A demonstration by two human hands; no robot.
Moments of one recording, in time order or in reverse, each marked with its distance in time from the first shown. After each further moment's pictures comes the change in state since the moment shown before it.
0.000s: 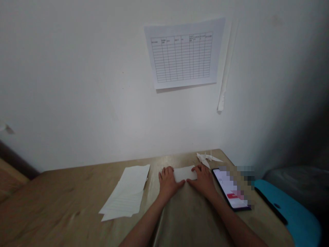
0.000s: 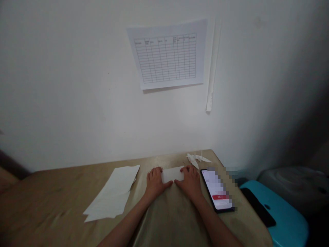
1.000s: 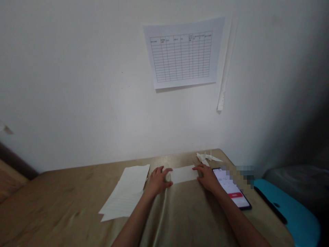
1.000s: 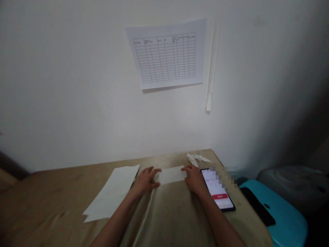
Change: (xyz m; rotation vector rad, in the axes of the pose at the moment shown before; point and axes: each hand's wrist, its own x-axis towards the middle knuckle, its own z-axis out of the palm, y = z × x) left_hand 0.007 -0.043 -0.049 0.028 -0.243 0.091; right_hand 0.021 0.038 -0.008 0.140 -0.154 -0.094
